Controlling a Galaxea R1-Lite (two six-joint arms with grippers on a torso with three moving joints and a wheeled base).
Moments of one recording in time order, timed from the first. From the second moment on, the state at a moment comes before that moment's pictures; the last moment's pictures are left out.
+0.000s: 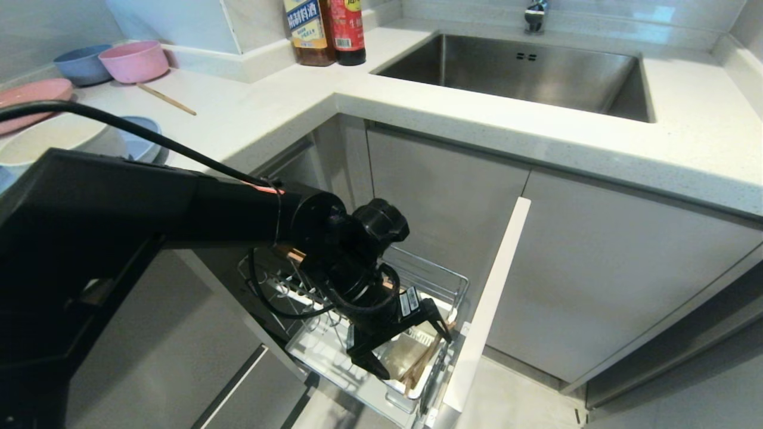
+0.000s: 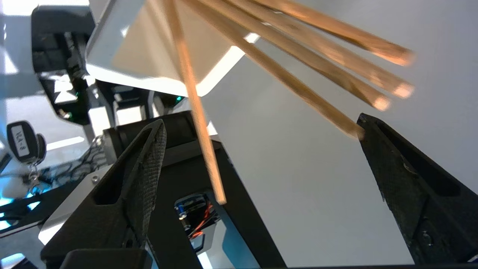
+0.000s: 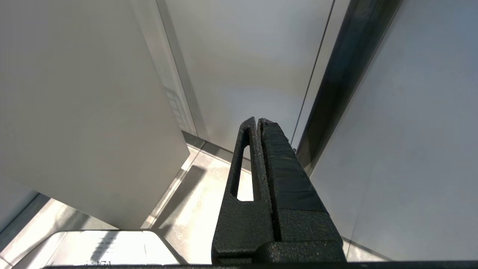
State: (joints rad) left arm -0.71 2.11 -1.64 0.78 -0.42 -0.86; right arm 0.00 0.00 0.00 0.00 0.00 0.01
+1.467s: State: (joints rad) left arm -0.64 2.20 -1.63 0.95 -0.39 -0.78; right arm 0.00 0.00 0.00 0.00 0.00 0.01
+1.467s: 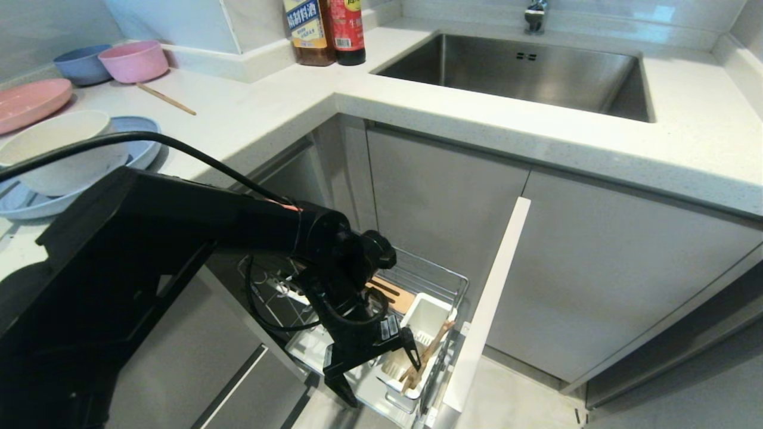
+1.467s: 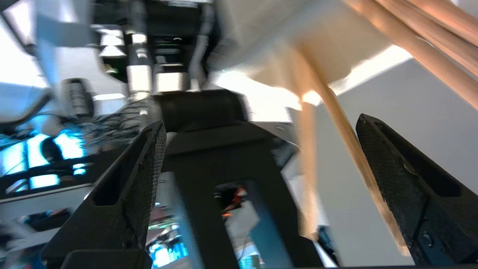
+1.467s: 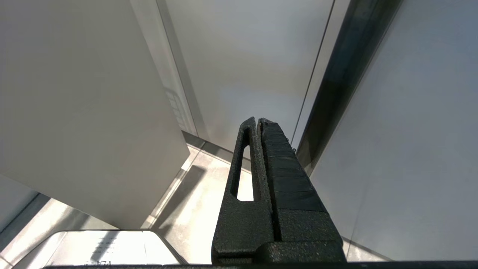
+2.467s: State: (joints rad) left arm -0.67 2.19 -1.65 1.03 -0.50 -0.73; right arm 0.00 0.00 0.00 0.00 0.00 0.01
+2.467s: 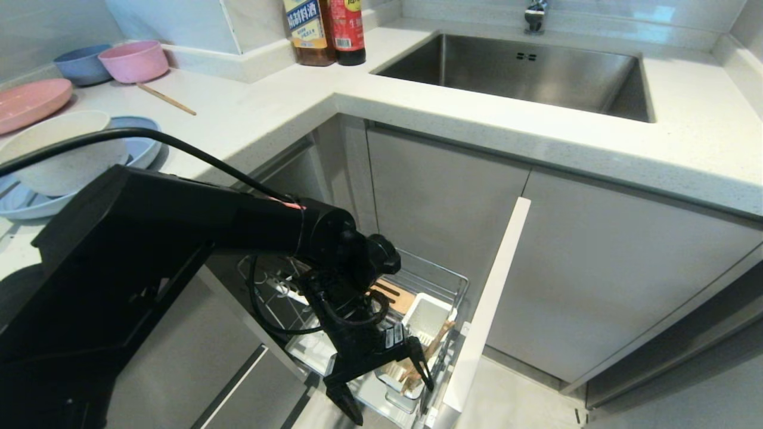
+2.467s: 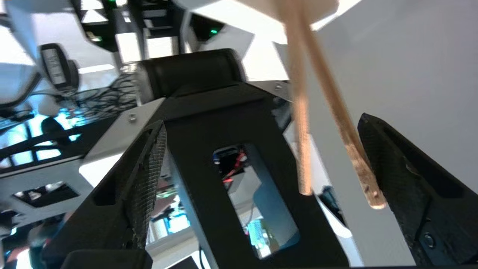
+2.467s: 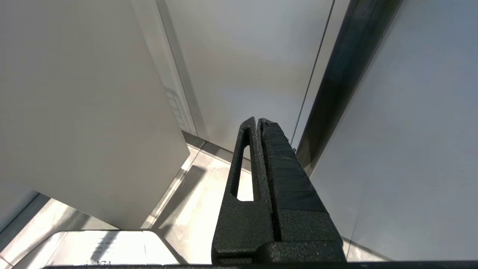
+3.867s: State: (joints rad) left arm -0.68 2.27 -1.70 1.11 -0.29 -0.73; right arm 0.00 0.00 0.00 0.00 0.00 0.01
